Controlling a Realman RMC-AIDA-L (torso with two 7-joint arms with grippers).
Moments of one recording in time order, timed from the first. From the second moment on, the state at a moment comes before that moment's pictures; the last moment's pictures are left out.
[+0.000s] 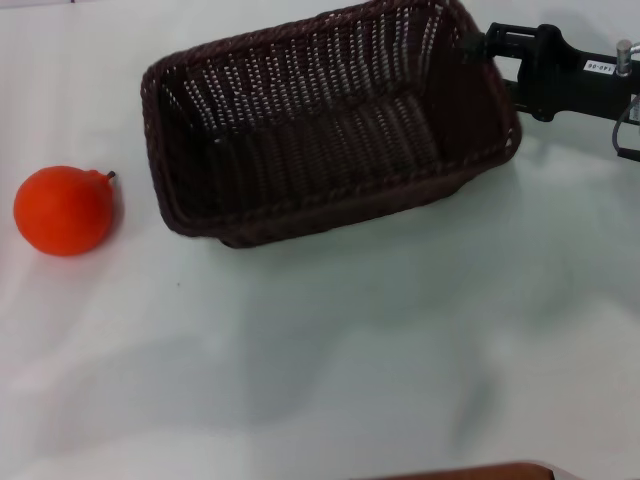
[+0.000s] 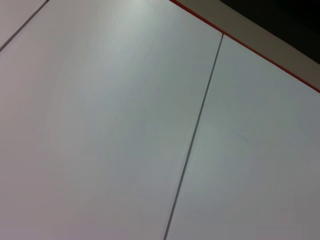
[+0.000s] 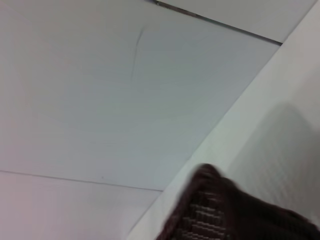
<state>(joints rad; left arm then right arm) -0.27 -2.16 -2.84 -0.36 1.06 -1.82 2.21 0.59 2.04 -0.41 -0.51 1.08 1.36 2.45</state>
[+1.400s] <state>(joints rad) -0.27 -2.06 -2.69 -0.39 1.12 -1.72 2.03 0.53 2.02 -0.31 -0.52 1.29 1.42 2.04</state>
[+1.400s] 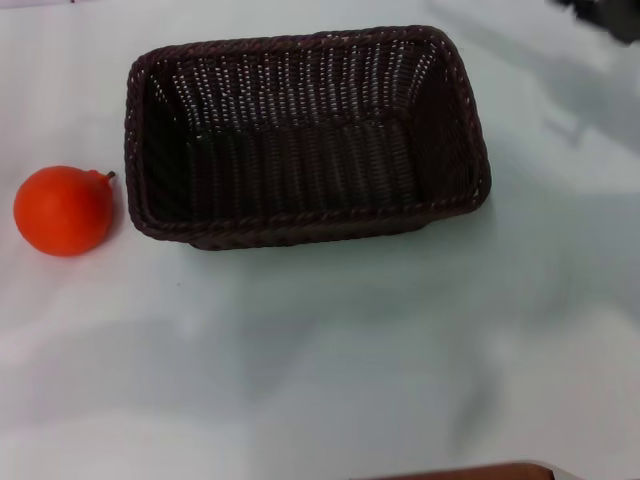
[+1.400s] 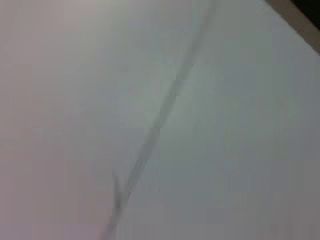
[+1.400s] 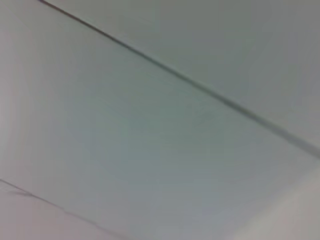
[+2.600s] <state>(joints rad) -0.25 -2.05 -2.52 -0.69 1.81 -1.38 1.87 0.53 2.09 -0.31 -0.30 1.81 1.47 1.28</state>
